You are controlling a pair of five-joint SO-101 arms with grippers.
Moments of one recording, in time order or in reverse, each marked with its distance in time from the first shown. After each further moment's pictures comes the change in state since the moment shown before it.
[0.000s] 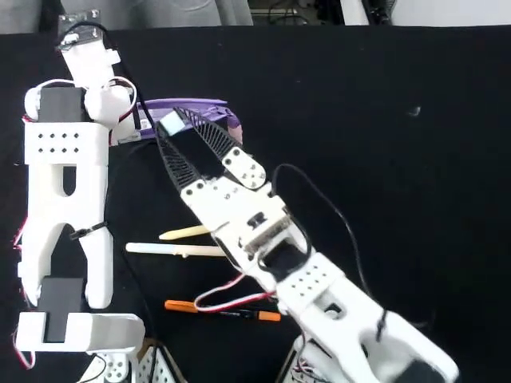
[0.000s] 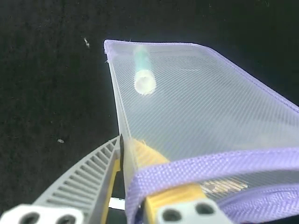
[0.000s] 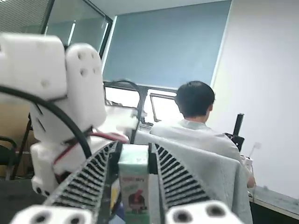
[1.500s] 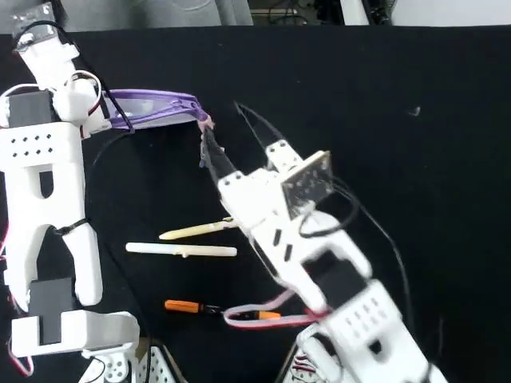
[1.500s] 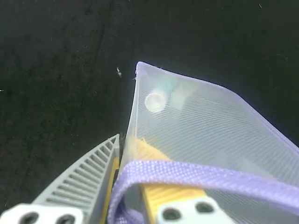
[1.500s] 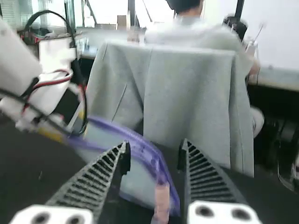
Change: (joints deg) left arm -8.6 -0.1 4.0 -10.4 0.2; right arm 6.6 -30.0 -10.8 69.9 -12.9
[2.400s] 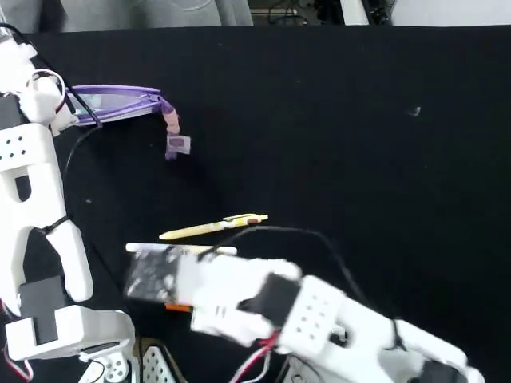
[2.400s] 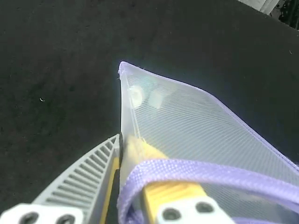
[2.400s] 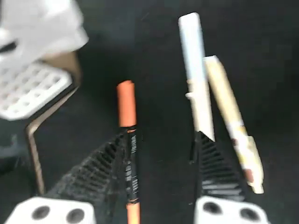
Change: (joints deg) left arm -7.9 0.2 0.1 -4.9 -0.1; right arm -31.6 22.2 -7.5 48.5 16.2
